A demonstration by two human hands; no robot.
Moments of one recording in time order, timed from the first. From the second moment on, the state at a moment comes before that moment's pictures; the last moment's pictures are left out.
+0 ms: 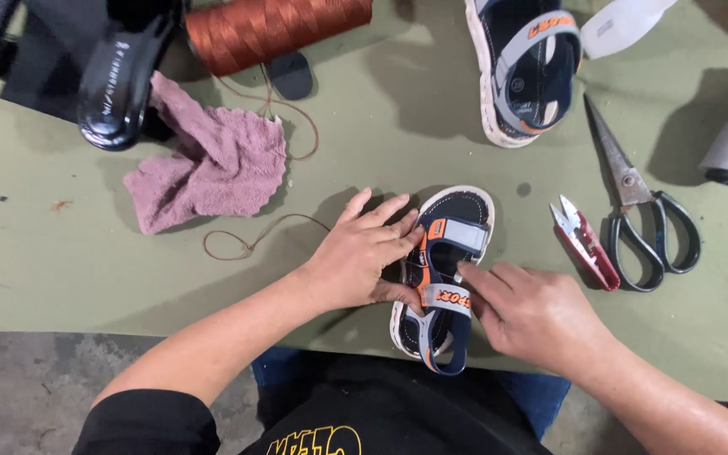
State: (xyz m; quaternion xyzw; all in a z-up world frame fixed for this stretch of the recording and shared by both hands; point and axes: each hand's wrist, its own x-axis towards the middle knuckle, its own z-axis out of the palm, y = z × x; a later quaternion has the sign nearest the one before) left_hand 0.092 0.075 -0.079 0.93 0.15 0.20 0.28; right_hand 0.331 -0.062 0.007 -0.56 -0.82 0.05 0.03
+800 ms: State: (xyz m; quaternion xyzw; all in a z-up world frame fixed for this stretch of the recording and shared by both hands) left_hand 0.060 0.061 -0.058 0.88 0.19 0.11 0.41; right_hand 0.330 -0.116 -0.019 -0.63 -0.66 0.35 0.21
